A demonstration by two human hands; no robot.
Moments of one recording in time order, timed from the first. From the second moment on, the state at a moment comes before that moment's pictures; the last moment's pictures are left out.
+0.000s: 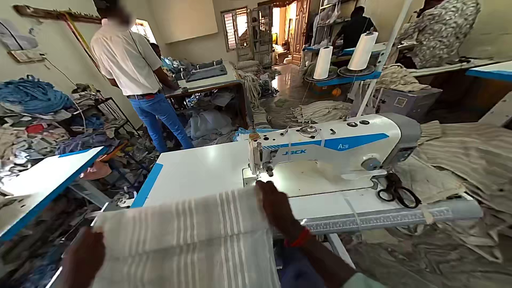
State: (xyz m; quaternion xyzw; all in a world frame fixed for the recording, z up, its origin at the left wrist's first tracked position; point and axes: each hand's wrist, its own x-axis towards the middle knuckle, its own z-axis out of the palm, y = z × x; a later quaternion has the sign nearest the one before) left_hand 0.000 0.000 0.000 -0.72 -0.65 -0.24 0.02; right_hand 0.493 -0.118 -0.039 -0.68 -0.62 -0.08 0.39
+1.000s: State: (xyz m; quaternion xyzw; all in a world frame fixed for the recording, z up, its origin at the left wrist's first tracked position) left_hand 0.328 0.070 0.007 -0.87 -0.21 -0.21 -0.39; right_hand 0.439 -0.112 -0.096 -0.59 -0.38 0.35 0.62
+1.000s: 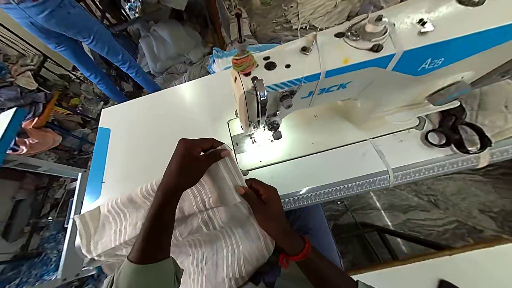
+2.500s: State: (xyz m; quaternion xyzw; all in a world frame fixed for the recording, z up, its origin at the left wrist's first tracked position) left_hand 0.408 0.090 -0.109 -0.95 -0.25 -0.16 -0.14; right_hand 0.503 -0.089 -0.102 -0.82 -0.49 0.04 0.29
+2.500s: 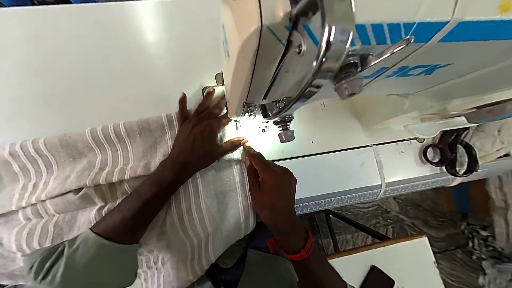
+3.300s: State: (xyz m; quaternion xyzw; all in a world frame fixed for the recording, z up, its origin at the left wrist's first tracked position) left_hand 0.371 0.053 -0.103 -0.97 -0.03 -0.20 -0.15; right_hand 0.518 -0.110 -0.096 -0.76 -0.56 0.05 0.34
